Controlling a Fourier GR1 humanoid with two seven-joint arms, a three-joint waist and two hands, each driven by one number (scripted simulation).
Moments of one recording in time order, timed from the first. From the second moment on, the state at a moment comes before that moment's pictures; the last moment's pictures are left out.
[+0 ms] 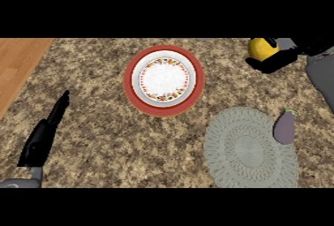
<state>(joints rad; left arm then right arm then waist) -0.02 0.37 -0.06 -1.47 -0.11 0.08 -0.11 -0.95 -0.60 0.27 -0.82 0.28 0.03 -0.55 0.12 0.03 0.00</state>
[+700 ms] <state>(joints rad) 0.03 0.38 -0.01 -1.47 -0.10 0.08 -0.13 -1.28 -0.25 0.27 -0.45 0.32 0.09 -0.61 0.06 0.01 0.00</state>
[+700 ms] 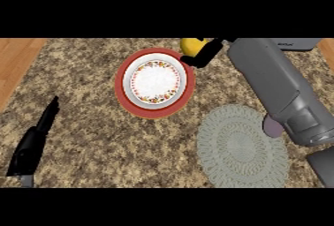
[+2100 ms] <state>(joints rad) -0.02 0.35 -0.02 -1.47 -0.14 0.05 -0.11 -1.26 0.00 0.31 -0.24 0.23 0.03 -0.41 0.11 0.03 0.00</state>
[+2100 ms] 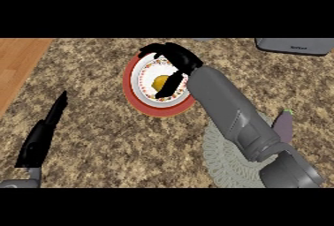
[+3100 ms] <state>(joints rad) 0.01 0.34 0.00 -1.48 -0.14 0.05 -0.13 -1.23 -0.24 -0.02 -0.15 -0.06 0.22 -0.57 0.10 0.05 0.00</state>
